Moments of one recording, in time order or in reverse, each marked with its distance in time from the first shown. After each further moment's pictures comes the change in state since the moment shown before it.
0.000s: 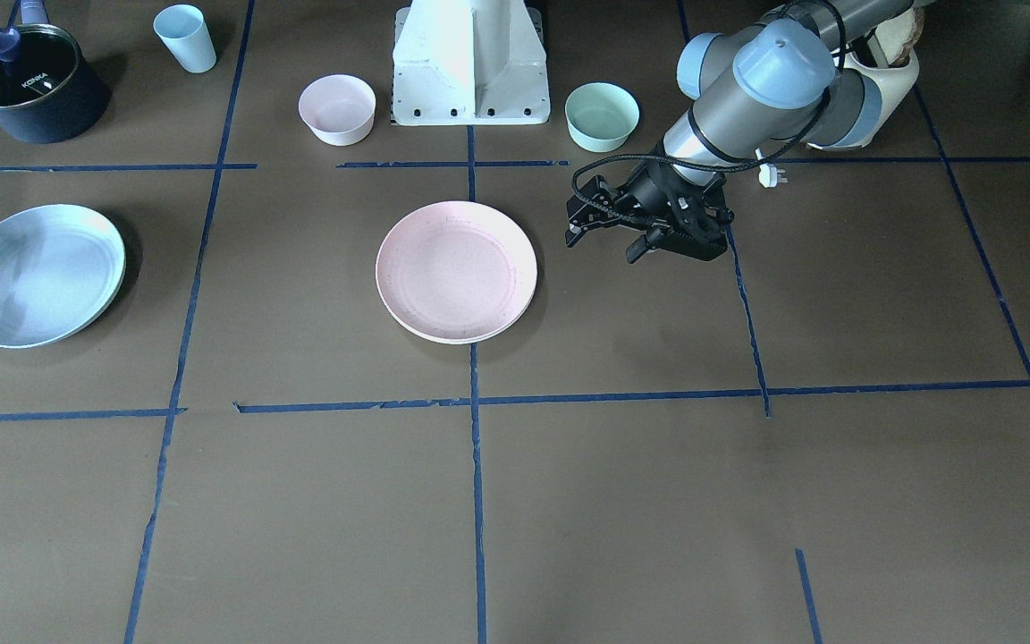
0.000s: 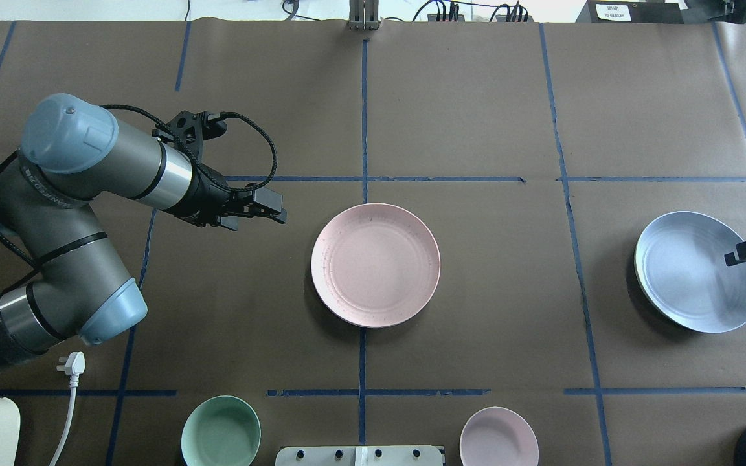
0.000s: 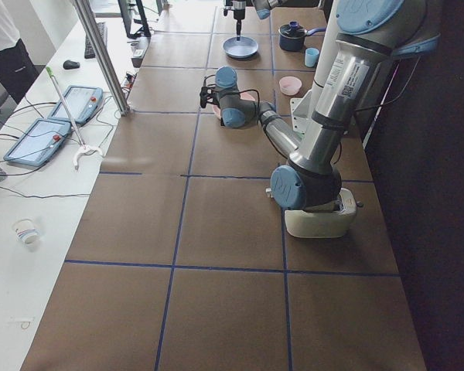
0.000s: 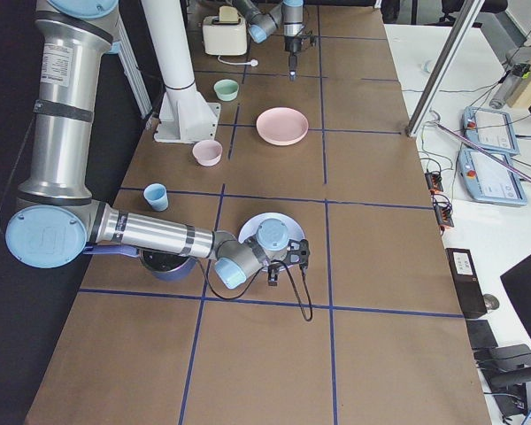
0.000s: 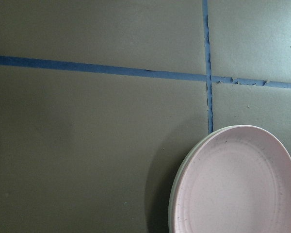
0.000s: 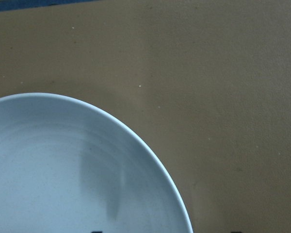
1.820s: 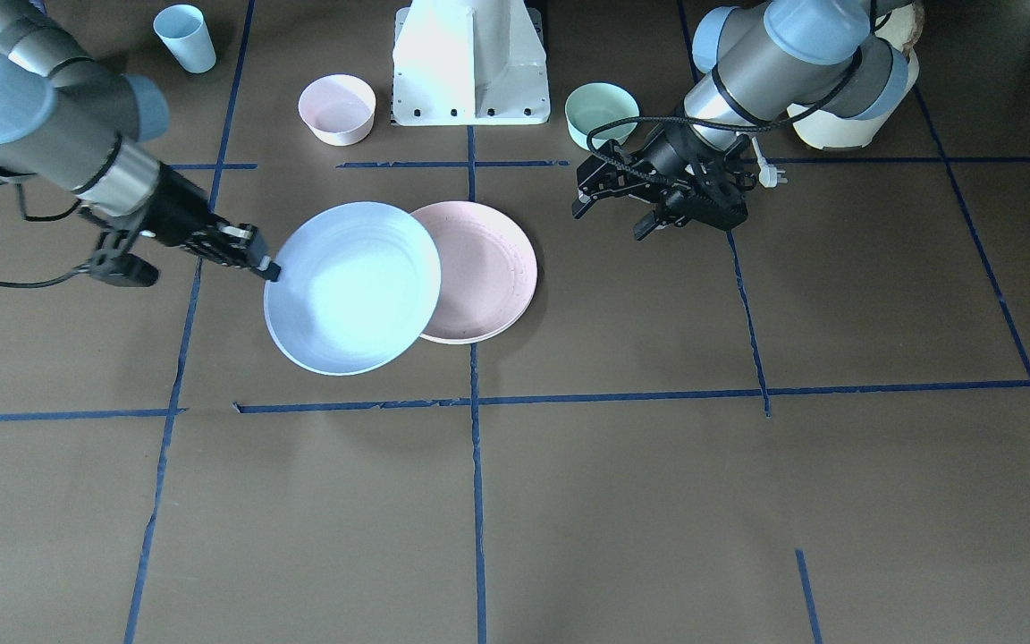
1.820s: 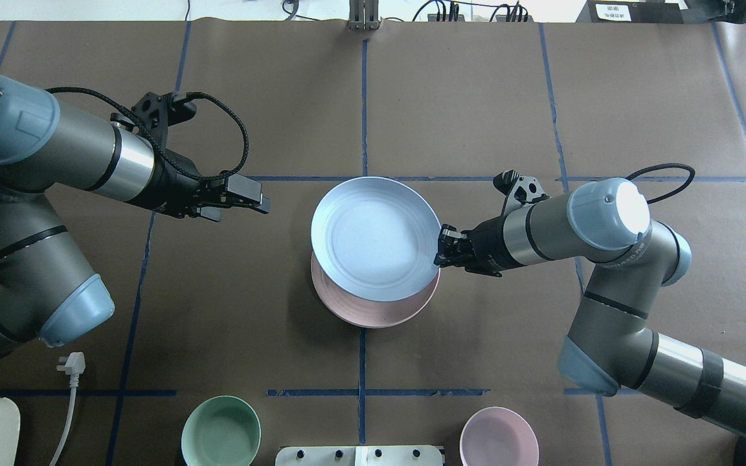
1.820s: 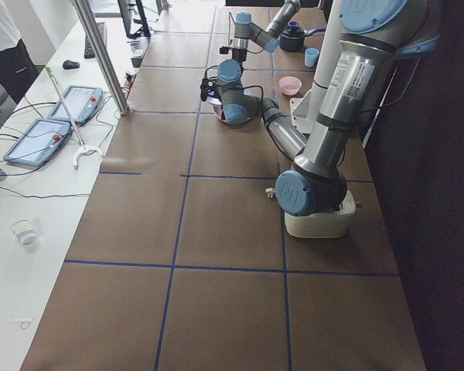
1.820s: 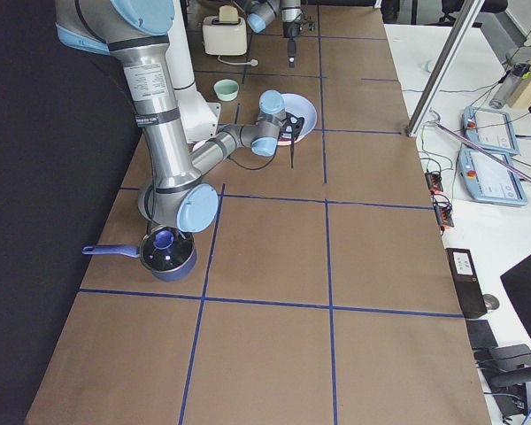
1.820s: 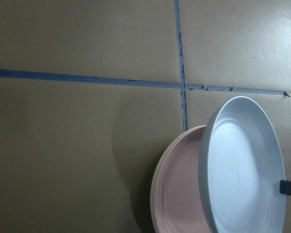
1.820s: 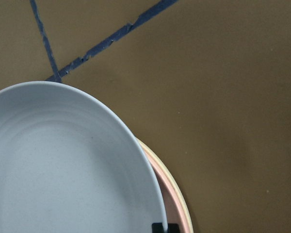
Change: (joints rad) left arm -0.043 0.053 -0.110 0.001 -0.025 -0.001; right arm -0.588 0.500 0.268 -0.110 -0.404 1.010
